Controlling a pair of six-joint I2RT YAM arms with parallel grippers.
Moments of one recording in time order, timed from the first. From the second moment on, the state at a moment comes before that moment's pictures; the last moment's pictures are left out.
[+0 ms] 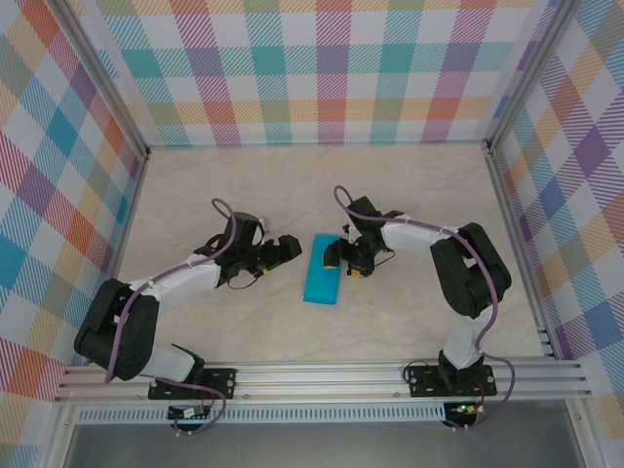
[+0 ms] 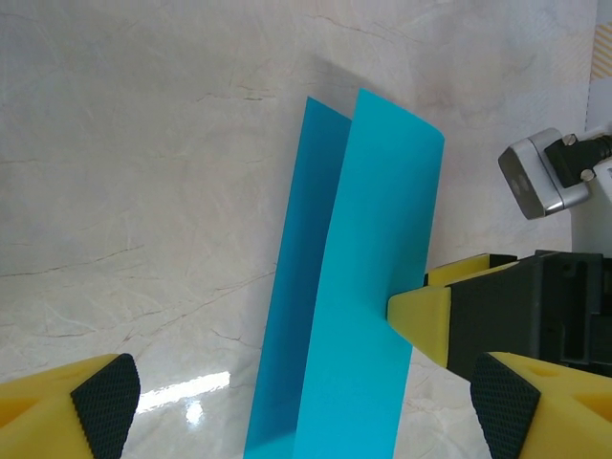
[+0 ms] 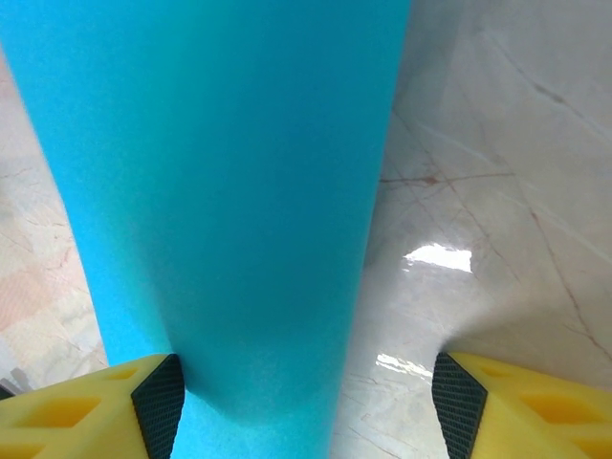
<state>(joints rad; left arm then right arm) -0.46 1.42 0.73 -0.12 0.37 -0.82 0.56 1.85 1.13 -0.57 -0.45 0.64</state>
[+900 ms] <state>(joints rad) -0.46 1.42 0.74 -0.14 0.36 -0.82 0.61 1.94 1.28 -0.73 -0.32 0.60</state>
